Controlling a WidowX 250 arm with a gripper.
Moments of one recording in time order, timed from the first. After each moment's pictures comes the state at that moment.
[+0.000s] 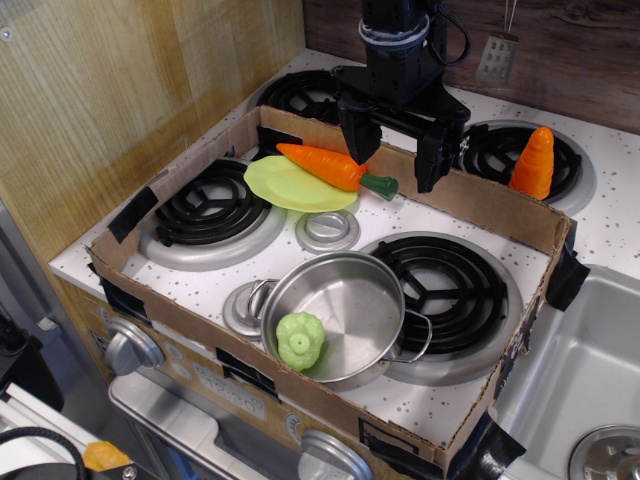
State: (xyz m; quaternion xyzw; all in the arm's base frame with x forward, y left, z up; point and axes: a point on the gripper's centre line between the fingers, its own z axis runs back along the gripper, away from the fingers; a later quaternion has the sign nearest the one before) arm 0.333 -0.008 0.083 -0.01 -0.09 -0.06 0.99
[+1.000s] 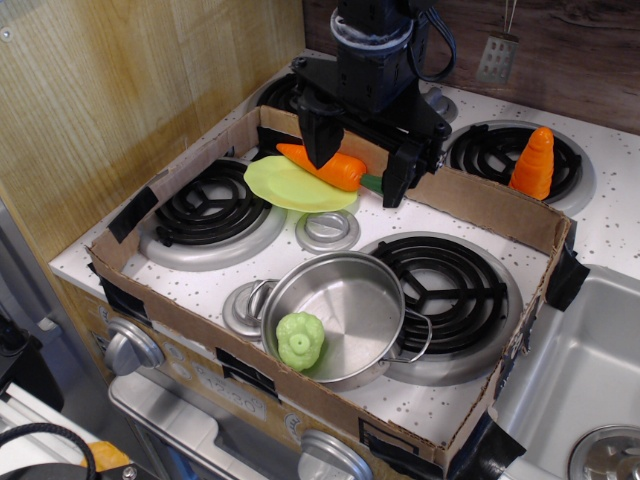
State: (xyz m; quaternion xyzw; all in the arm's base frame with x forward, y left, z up) arm 0.279 -0.011 0.110 0.06 -0.10 -0.04 0.99
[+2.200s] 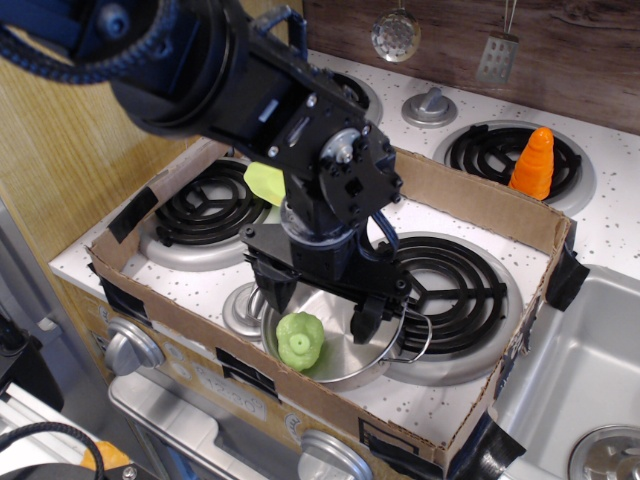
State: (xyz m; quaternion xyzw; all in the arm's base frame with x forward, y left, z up) arm 0.221 -0.019 0.044 0.05 -0.13 0.07 0.99
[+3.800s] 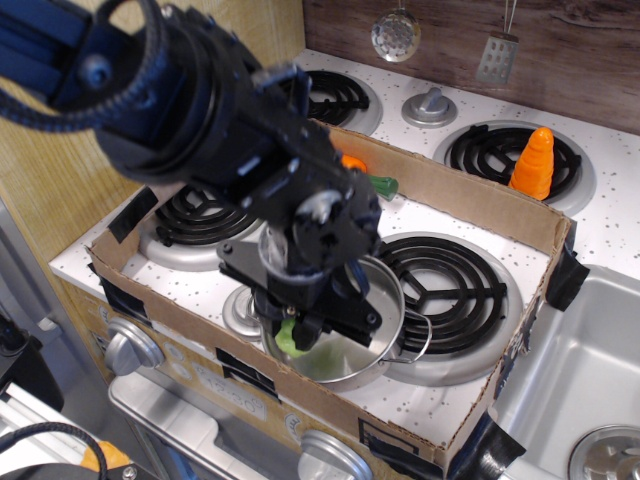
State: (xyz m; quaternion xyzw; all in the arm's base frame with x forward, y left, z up) arm 0.207 -0.003 0.038 0.11 -0.13 0.05 0.98
